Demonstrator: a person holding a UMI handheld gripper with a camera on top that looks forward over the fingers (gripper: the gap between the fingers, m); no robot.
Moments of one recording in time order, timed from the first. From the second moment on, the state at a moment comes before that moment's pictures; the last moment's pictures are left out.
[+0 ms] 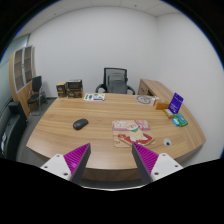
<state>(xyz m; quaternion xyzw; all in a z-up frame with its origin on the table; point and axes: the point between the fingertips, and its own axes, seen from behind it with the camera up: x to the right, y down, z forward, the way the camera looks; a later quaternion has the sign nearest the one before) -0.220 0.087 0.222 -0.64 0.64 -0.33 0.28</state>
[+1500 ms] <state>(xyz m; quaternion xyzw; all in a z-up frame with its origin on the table) 0.071 0.293 -0.015 -0.65 0.64 -0.29 0.28</state>
